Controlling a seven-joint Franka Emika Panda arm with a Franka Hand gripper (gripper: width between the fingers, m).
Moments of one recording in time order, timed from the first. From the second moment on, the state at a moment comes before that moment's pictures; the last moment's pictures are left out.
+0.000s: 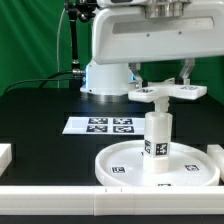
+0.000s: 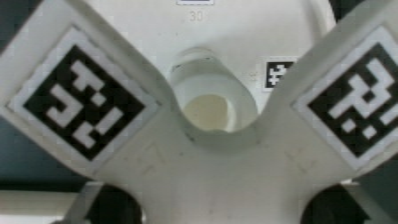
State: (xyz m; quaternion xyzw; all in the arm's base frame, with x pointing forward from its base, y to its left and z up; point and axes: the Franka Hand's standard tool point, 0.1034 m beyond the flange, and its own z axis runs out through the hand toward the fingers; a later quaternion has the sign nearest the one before) arm 0.565 0.038 0.131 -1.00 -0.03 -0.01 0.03
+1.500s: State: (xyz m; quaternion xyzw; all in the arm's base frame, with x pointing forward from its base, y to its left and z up) arm 0.547 0.030 0.128 -1.00 -0.05 -0.04 0.03
